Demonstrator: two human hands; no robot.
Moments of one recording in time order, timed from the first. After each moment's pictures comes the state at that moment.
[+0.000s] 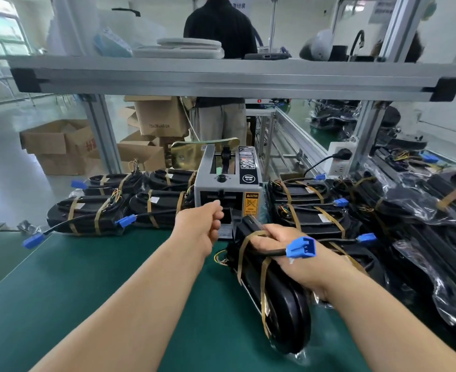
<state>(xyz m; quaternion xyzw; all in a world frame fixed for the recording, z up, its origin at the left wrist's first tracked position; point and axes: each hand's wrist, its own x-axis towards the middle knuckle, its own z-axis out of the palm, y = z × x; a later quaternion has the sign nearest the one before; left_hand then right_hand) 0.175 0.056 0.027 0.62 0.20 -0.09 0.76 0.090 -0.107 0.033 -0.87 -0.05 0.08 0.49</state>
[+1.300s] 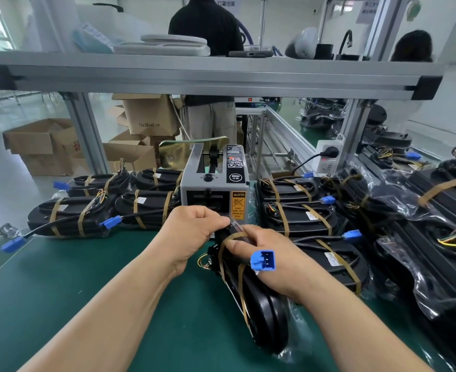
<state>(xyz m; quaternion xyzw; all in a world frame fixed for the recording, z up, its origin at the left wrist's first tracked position) 0.144 0.067 0.027 0.75 -0.04 -0.05 0.65 0.083 -0.092 0.036 -0.86 -0.05 0.08 0.50</state>
